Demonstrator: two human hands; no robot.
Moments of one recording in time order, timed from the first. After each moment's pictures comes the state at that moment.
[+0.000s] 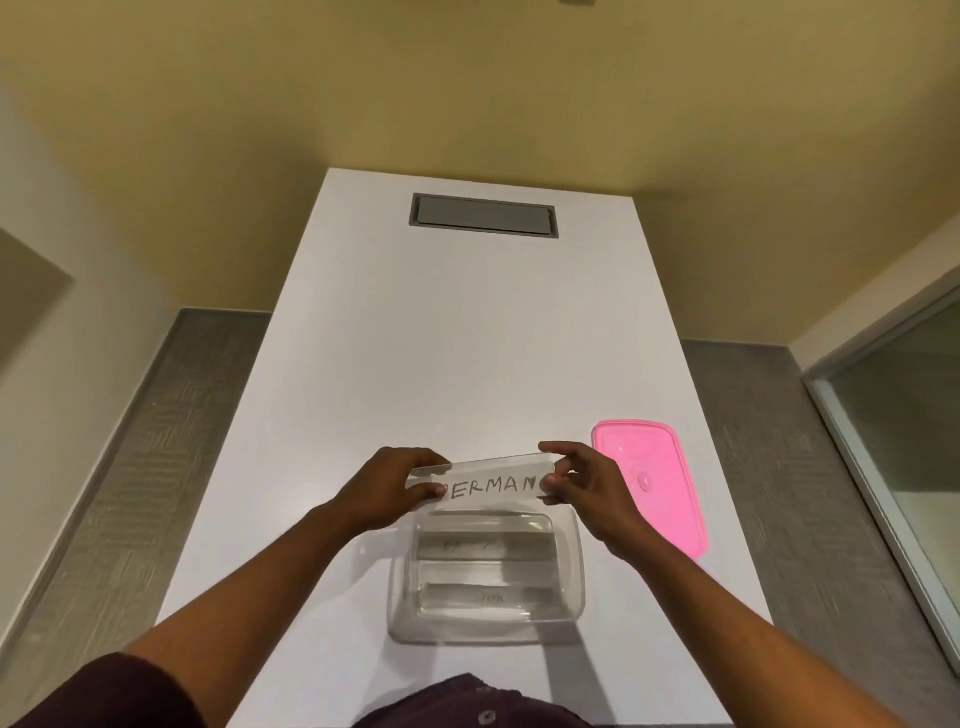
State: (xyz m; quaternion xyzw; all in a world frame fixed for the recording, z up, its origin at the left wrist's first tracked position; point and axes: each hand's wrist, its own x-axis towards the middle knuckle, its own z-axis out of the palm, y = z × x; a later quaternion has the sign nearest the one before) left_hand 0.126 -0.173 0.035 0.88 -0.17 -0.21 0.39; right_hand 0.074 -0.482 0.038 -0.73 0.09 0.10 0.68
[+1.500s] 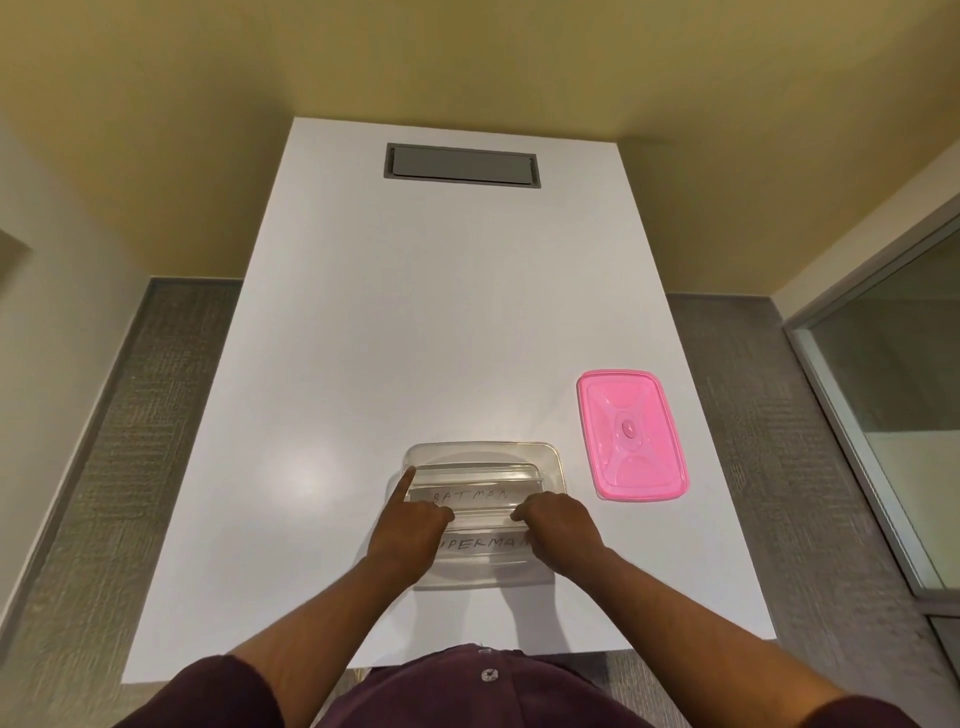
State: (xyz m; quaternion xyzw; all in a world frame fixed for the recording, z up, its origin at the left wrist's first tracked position) left_hand 0.023 -0.219 -0.024 0.94 -0.27 -0.20 0.01; right_hand -0.004 -0.453 -0.027 -0.97 -0.09 0.23 0.04
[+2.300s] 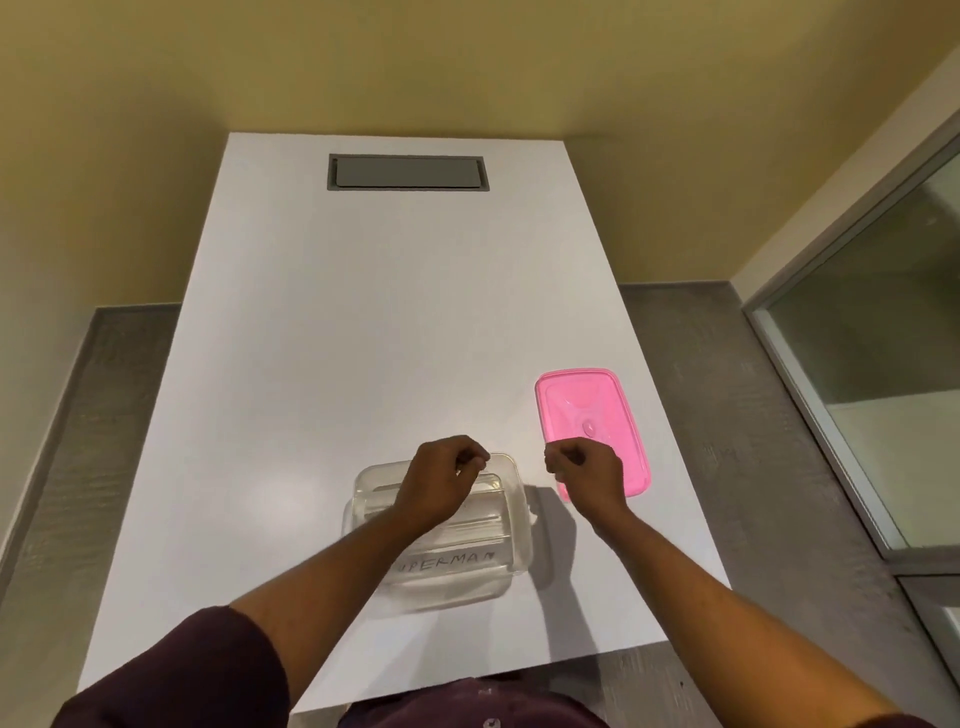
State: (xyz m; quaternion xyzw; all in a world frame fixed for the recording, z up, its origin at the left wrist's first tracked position) left_hand 0.085 -0.315 0.005 0.85 -0.11 -0.19 0.47; right_hand 0.031 -0.534 0.008 -0.82 0.30 0.02 0.49
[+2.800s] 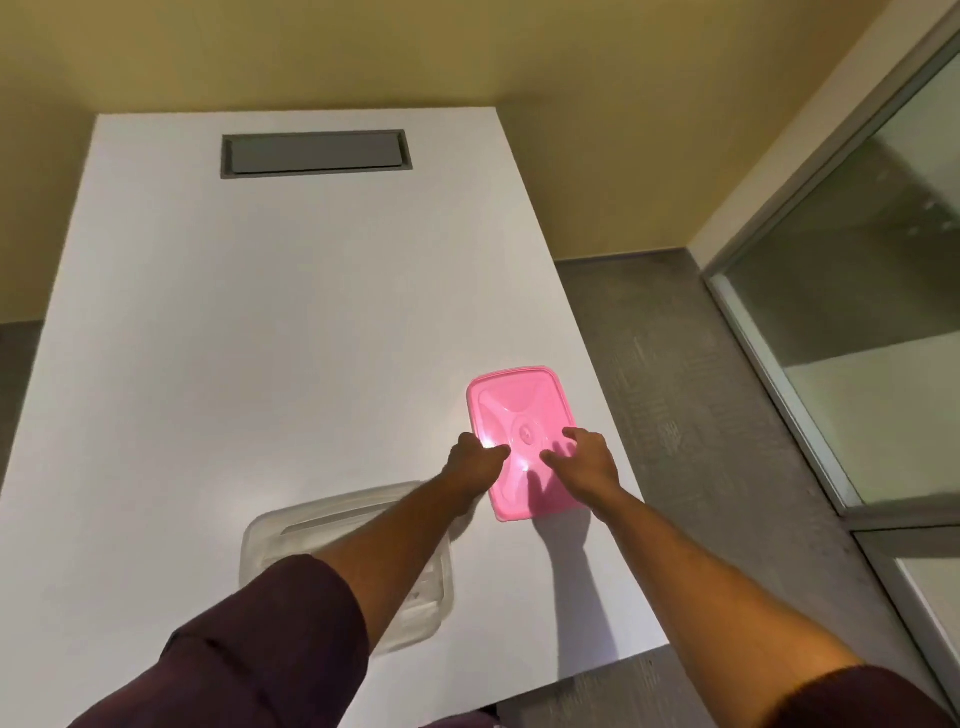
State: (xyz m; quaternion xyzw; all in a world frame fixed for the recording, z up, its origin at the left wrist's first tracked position) left_hand 0.123 -0.493 -0.022 0.76 0.12 -0.42 0.48; right_hand 0.060 -0.662 -0.035 -0.84 0.37 0.15 0.37
